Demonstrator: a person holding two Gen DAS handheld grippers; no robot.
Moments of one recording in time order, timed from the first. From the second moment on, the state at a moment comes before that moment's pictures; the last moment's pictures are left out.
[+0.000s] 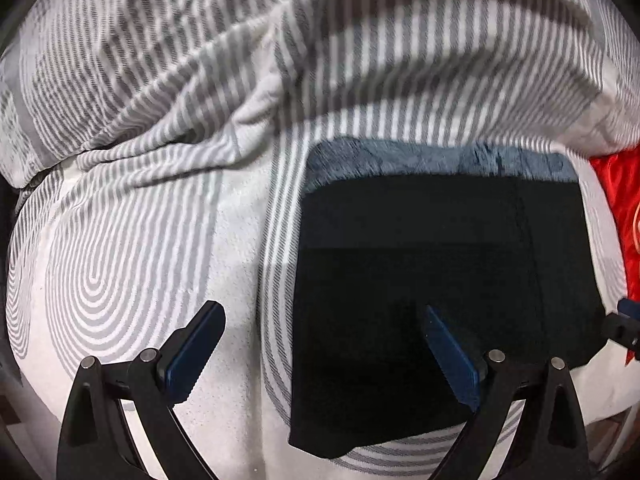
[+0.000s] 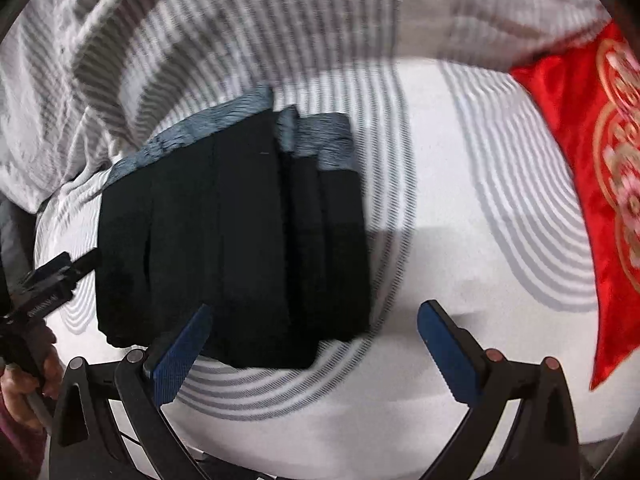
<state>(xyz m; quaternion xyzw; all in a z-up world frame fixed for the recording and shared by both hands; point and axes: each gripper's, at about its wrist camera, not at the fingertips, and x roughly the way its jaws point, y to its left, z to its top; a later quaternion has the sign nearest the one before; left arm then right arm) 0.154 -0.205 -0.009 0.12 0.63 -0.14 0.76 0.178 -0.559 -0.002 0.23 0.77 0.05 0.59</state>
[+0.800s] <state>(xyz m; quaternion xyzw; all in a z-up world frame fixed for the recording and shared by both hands) 0.094 -0.275 -0.020 0.19 0.61 -0.23 0.73 0.144 -0.562 -0.004 0.28 0.78 0.07 0.55</state>
